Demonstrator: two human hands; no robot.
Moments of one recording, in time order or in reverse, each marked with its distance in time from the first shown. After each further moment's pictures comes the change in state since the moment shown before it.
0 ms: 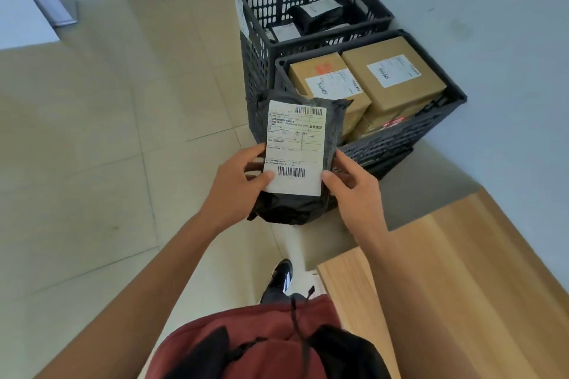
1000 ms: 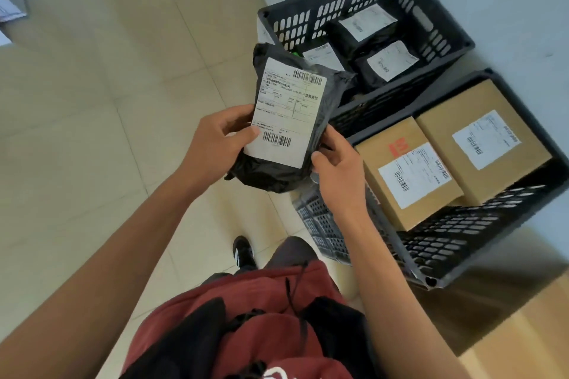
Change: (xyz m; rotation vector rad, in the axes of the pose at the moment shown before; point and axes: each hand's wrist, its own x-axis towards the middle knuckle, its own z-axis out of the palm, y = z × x) left_hand 0.399 0.001 -0.199 -0.083 -0.098 -0.020; right_hand 0.343 -0.099 0.222 0.035 0.061 0.139
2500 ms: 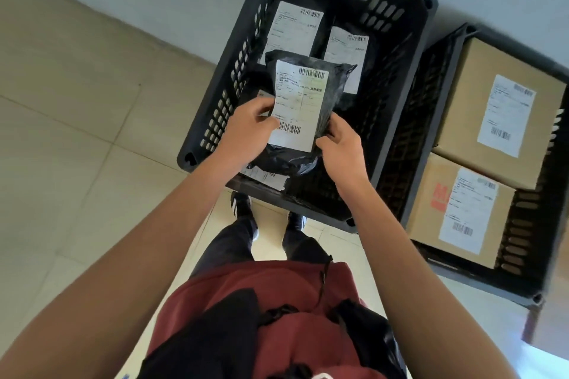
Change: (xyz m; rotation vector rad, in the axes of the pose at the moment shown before) left_hand 0.441 0.014 0.109 0.315 -0.789 -0.101; right_hand 0.329 -0.019 0.016 0.215 0.558 0.515
